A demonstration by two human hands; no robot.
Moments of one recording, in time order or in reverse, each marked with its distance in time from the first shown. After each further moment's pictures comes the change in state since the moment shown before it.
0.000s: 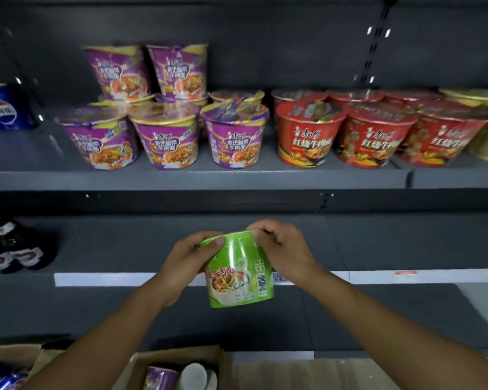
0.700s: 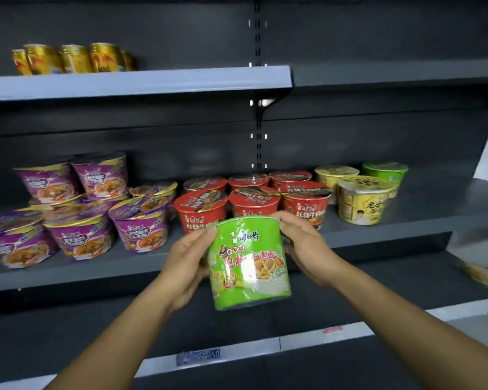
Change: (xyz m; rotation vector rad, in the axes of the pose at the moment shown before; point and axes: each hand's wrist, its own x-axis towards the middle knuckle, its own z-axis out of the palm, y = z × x) left_hand 0.000 0.163 0.207 -0.313 -0.129 0.272; right_hand -0.030 -0.035 -0.267 0.410 0.038 -0.148
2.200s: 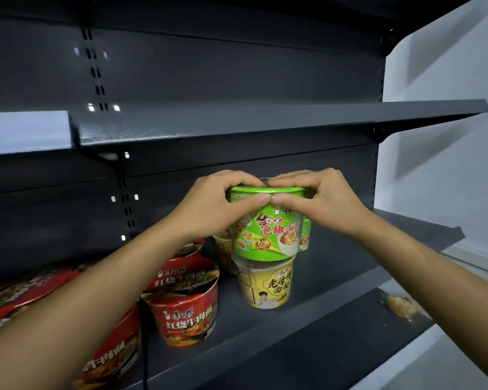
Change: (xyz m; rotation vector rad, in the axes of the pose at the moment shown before) left_hand 0.251 0.051 0.274 0.858 -0.455 0.715; right_hand 0.086 -0.093 -0.302 -0.813 0.331 -0.352
